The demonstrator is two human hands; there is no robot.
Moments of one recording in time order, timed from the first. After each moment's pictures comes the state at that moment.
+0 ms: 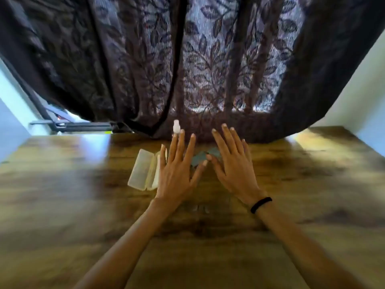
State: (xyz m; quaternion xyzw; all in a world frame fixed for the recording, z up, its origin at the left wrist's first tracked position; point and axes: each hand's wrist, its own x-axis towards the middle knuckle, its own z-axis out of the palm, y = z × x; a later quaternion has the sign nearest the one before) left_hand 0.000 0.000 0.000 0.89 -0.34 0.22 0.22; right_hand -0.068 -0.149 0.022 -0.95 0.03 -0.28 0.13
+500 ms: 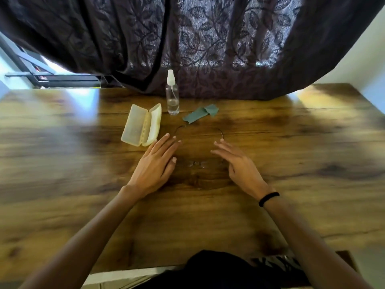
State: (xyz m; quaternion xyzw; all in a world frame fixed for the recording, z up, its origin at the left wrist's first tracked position) left_hand -0.023 0.072 -0.058 0.87 -0.44 0.07 0.21; right_hand -0.136 -0.158 -0.044 -0.97 -0.01 -0.10 0.21
